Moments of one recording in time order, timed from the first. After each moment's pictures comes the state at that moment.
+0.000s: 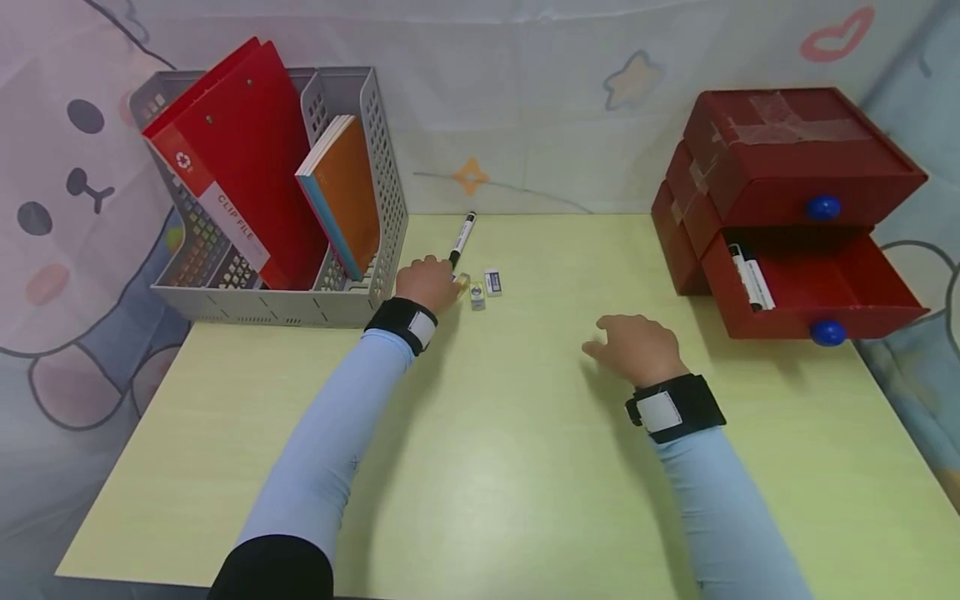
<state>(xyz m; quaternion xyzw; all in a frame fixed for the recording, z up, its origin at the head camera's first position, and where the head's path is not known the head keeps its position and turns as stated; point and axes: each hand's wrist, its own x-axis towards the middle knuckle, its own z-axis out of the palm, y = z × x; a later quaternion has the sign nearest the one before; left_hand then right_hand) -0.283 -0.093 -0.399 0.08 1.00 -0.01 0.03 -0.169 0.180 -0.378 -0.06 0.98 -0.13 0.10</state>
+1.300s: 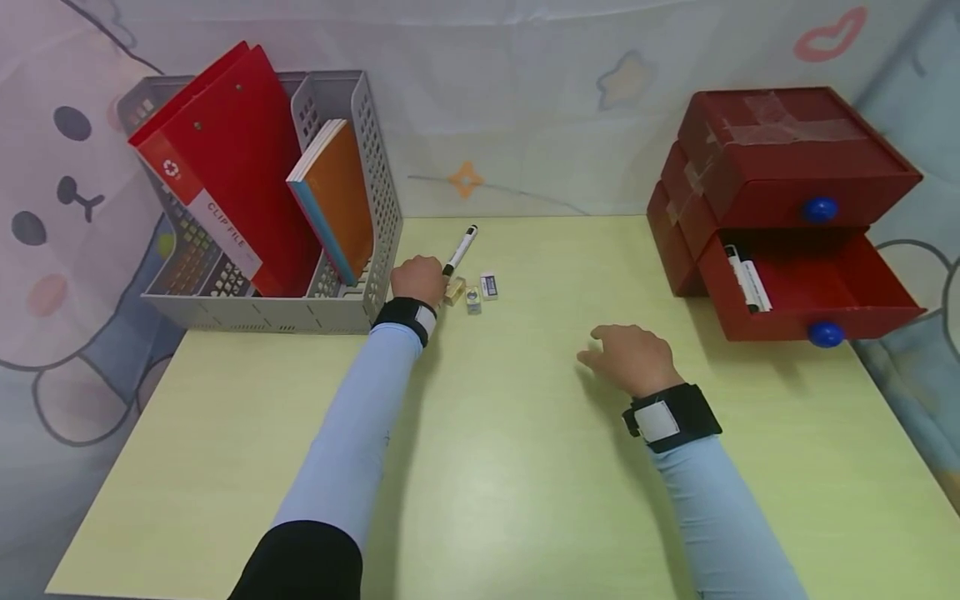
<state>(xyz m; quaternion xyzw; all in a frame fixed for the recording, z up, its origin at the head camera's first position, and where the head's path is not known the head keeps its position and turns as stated) -0.318 -0.098 -0.429 0.03 1.00 0.01 -0.03 -0.168 0.179 -0.391 -0.05 0.98 -0.13 0.11</state>
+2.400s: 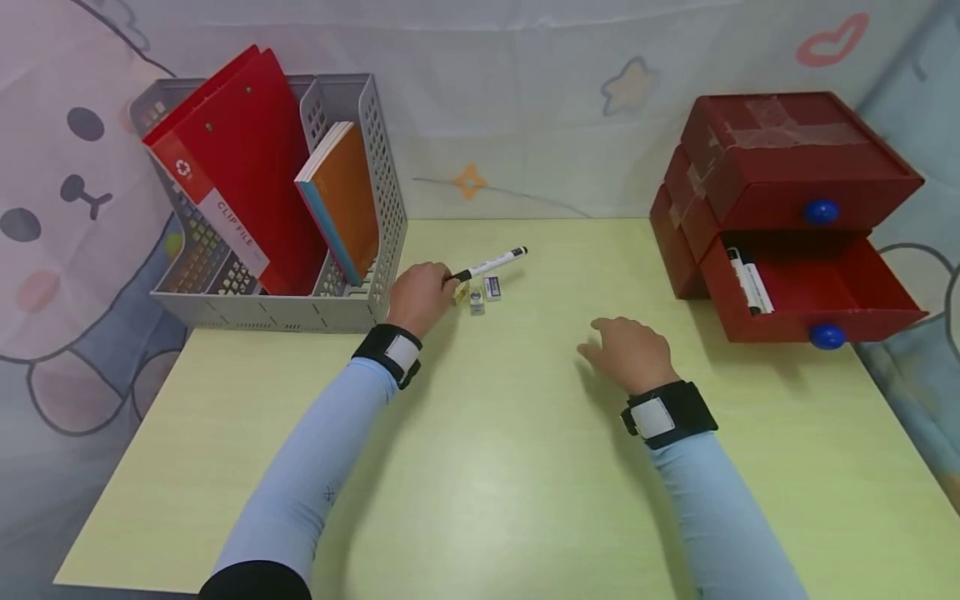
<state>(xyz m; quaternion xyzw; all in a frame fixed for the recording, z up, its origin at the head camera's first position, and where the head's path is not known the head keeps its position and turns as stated) -0.264 -0.104 -0.397 0.11 0.98 0.18 -0.06 -0.172 0.175 -0.394 -0.06 0.99 -0.13 0.06</state>
